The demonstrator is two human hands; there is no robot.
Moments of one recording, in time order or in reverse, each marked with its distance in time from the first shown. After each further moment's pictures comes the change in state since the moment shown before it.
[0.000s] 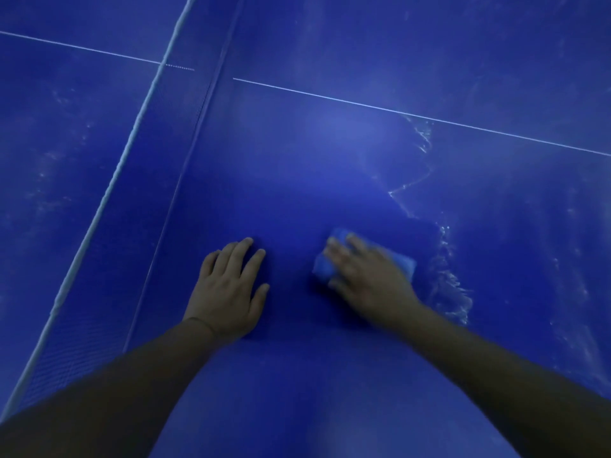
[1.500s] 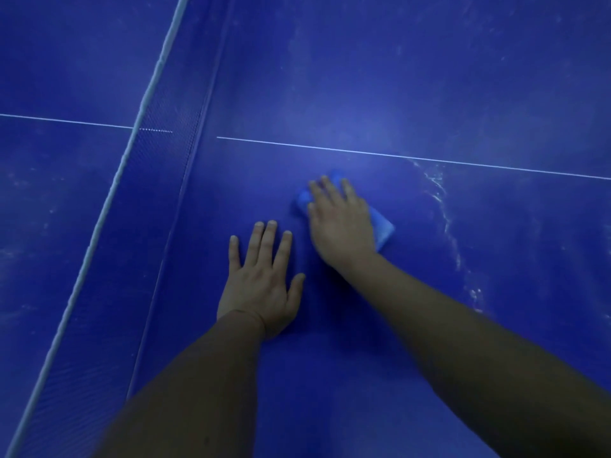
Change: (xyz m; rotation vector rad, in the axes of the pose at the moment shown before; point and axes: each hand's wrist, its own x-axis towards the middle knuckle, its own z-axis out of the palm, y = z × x) left_hand 0.162 -0.006 0.001 0.043 -0.116 -0.050; right_hand 0.216 0.043 0.009 0.064 0.179 0.475
